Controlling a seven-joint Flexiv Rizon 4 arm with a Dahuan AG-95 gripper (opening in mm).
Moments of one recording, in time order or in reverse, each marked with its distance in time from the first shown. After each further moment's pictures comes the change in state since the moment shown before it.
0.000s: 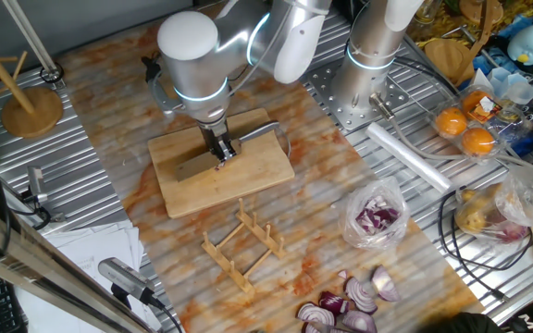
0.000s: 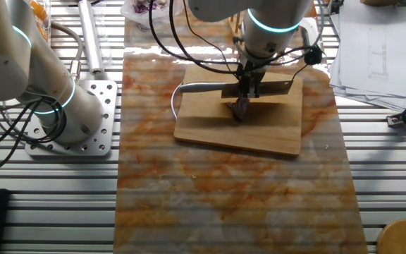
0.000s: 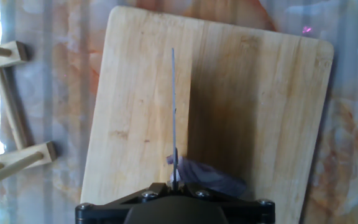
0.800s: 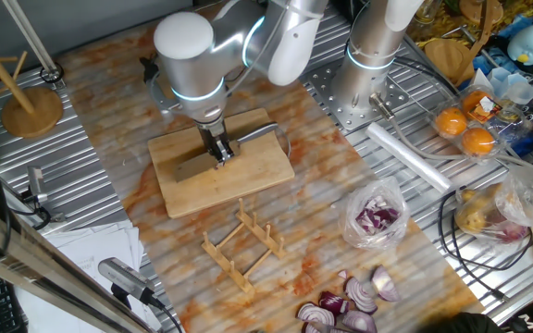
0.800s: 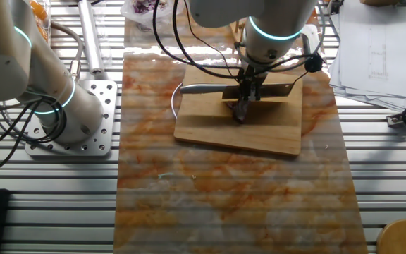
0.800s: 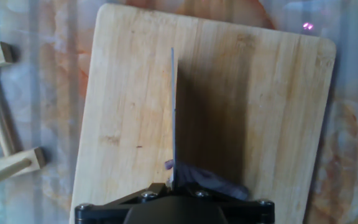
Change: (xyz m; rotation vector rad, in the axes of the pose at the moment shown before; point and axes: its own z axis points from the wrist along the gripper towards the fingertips) arm 0.003 -0.002 -0.017 -0.009 0.006 0.024
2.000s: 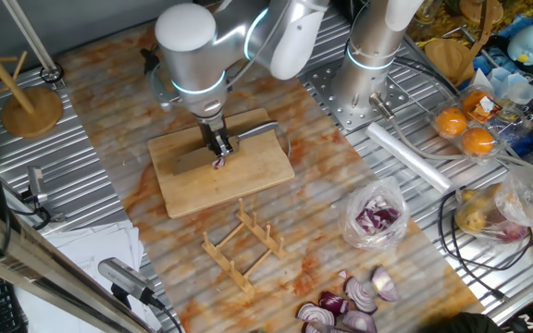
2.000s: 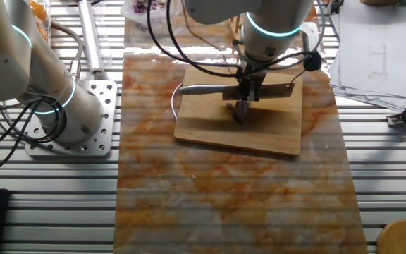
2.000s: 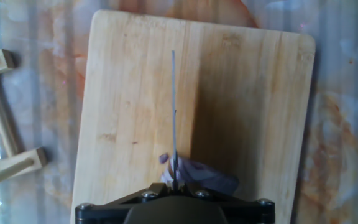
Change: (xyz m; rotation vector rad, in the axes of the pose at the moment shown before) arm -0.007 -0.009 0.011 0.003 -0.017 0.019
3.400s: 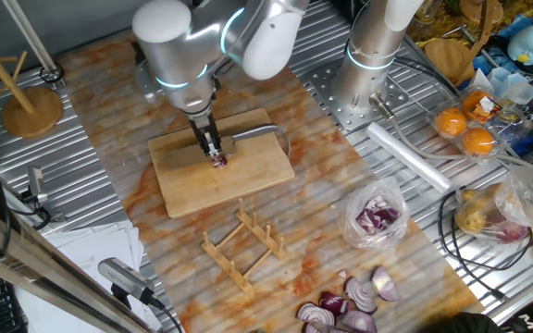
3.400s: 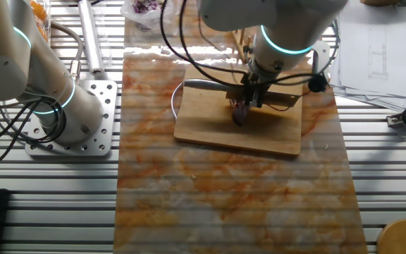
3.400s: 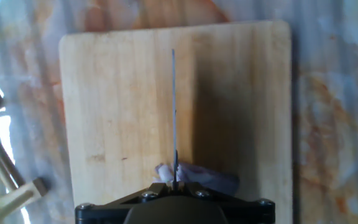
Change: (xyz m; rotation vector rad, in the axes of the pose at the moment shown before) arm -0.004 -0.011 -0.008 -0.057 0.035 0.196
